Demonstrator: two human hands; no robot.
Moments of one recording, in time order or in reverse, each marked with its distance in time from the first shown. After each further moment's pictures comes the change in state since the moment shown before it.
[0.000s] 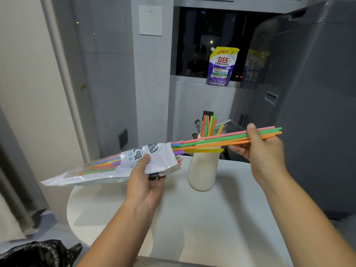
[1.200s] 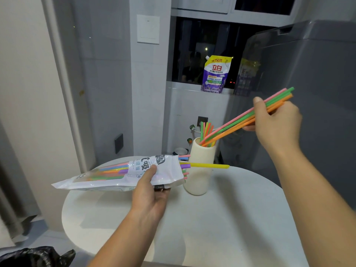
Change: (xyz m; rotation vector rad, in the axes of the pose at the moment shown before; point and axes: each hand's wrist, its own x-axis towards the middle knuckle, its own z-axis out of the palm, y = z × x) left_hand -0.019 -0.016 -0.001 0.021 0.042 -0.080; right_hand 0.025 -0.065 -0.006 -0.560 0.131 -0.473
